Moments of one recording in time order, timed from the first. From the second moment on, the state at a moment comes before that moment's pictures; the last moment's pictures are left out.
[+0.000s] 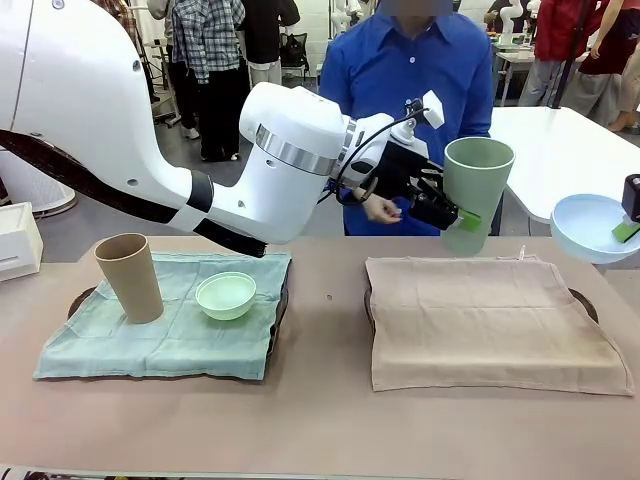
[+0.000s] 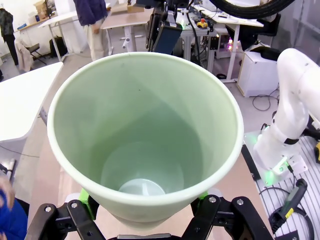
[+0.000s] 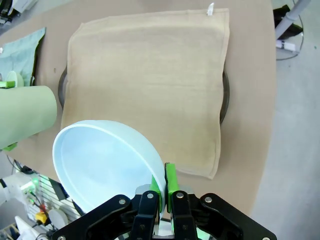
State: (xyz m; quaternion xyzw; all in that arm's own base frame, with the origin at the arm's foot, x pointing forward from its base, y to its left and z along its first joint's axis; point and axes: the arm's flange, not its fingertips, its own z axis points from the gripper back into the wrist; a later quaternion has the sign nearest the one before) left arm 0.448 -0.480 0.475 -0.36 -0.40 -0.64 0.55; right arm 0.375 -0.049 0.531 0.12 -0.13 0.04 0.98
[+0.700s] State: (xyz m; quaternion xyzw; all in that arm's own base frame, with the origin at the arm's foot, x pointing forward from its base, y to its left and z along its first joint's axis) left arm 0.464 -0.481 0.394 -0.37 -0.36 -0.66 0.54; right arm 0.417 -0.026 0.454 0.13 -0.06 0.07 0.99
